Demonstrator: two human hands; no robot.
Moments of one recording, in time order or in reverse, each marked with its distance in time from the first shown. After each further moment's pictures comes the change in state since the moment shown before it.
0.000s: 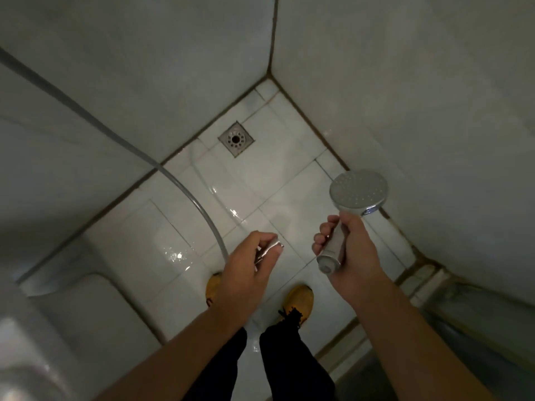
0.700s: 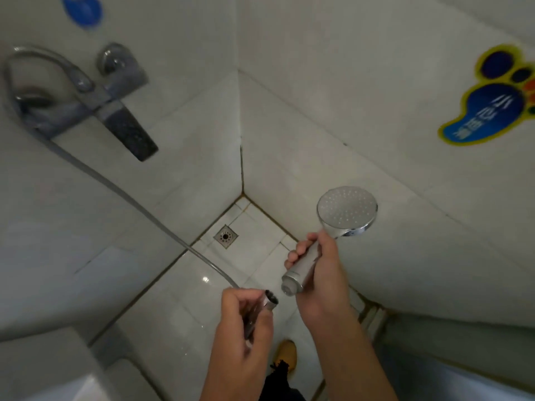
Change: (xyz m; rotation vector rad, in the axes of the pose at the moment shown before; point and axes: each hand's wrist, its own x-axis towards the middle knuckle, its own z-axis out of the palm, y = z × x) left_hand -0.238 0.358 -0.128 -0.272 0.077 0.298; right_hand -0.386 -0.123 0.106 0.219 -0.164 -0.349
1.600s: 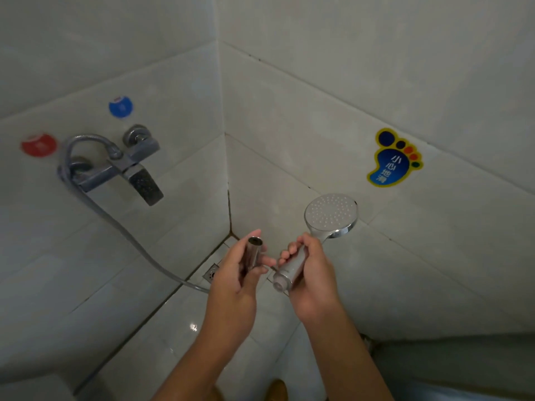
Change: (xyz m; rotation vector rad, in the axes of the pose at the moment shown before) left_hand 0.028 0.110 0.007 0.011 -0.098 0.082; right_hand -0.065 -0.063 0.022 0.005 -0.100 -0.087
